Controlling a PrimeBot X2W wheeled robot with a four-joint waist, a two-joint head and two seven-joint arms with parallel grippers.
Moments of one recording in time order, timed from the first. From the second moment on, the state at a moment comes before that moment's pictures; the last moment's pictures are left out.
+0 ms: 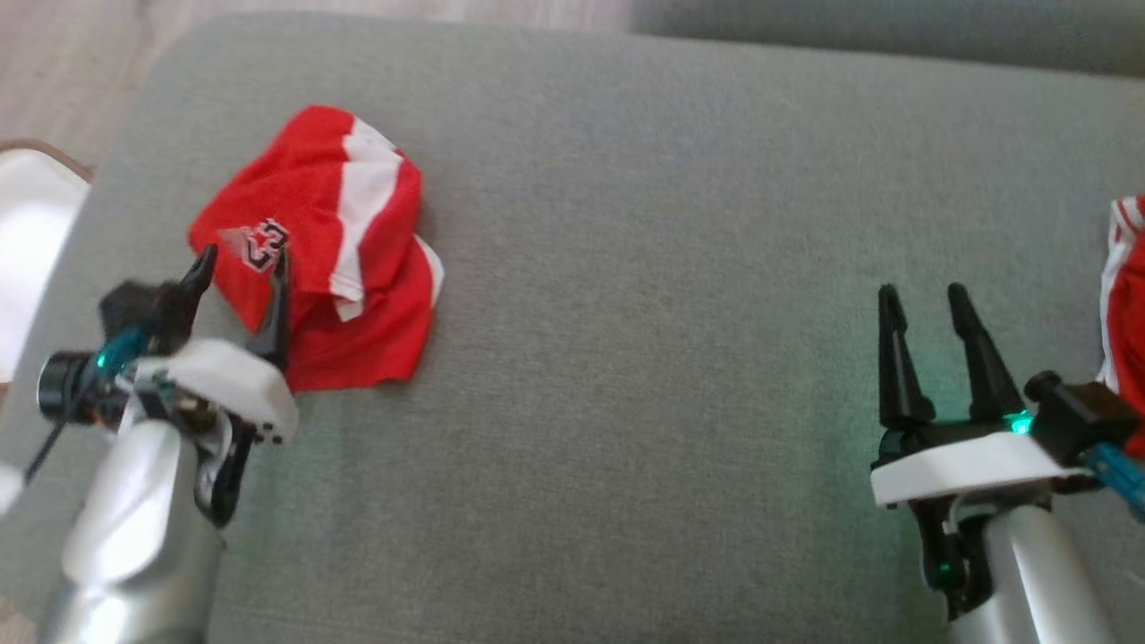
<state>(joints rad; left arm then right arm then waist) -0.43 0.24 -0.14 0.49 -0.26 -0.12 0.01 -0.11 -0.05 0.04 0.19 0.27 0.13 -0.18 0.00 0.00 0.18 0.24</state>
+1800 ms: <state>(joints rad) -0.86 0.08 -0.42 0.43 -0.59 -0.03 -0.04 -0.24 -0.05 0.13 0.28 0.38 0.13 -0.25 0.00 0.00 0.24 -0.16</state>
